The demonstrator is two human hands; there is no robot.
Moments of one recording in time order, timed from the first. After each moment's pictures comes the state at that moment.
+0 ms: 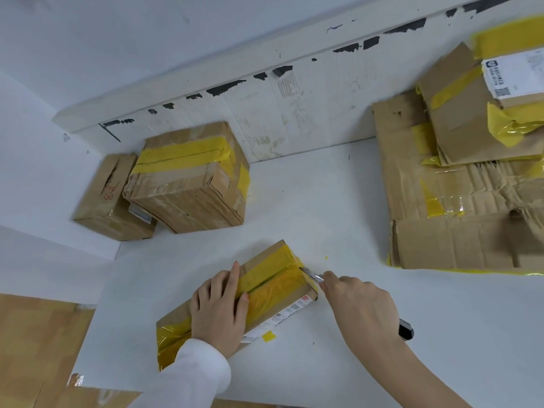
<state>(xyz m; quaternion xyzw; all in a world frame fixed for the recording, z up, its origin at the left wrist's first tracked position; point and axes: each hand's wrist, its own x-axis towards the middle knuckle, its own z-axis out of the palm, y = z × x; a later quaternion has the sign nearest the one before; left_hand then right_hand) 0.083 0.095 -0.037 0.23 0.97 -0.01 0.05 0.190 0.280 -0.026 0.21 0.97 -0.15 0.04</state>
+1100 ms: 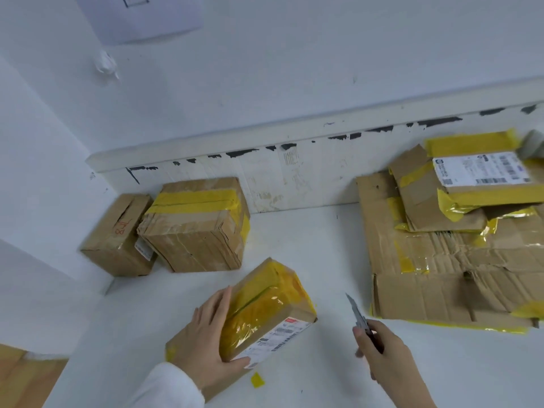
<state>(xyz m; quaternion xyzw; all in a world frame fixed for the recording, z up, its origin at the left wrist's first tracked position) 0.059 0.077 -0.003 0.36 0.92 0.08 0.16 0.236 0.314 -0.032 0.38 0.74 -0.55 -0.04</state>
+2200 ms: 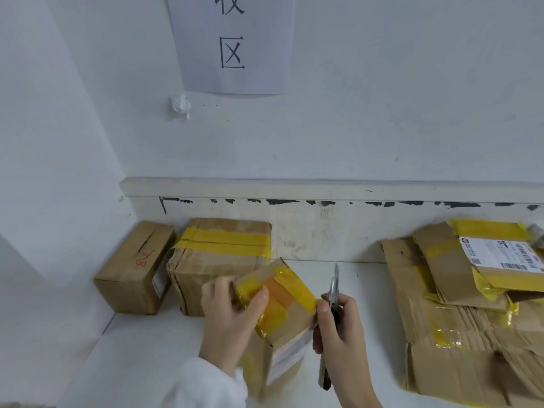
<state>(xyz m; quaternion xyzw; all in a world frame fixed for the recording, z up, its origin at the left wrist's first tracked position) 0.007 0.098 0.098 0.14 0.78 0.61 0.08 0.103 0.218 0.082 0.26 0.63 -0.68 -0.28</state>
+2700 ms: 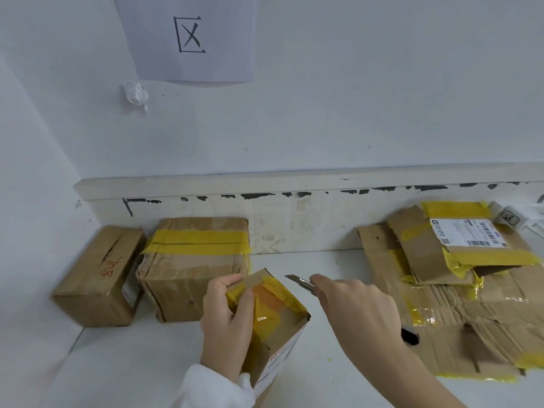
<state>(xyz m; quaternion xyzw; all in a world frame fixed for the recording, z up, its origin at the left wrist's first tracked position) 0.015 0.124 0.093 0.14 0.78 0.61 0.06 0.108 0.256 0.137 0.28 0.96 -0.02 0.00</state>
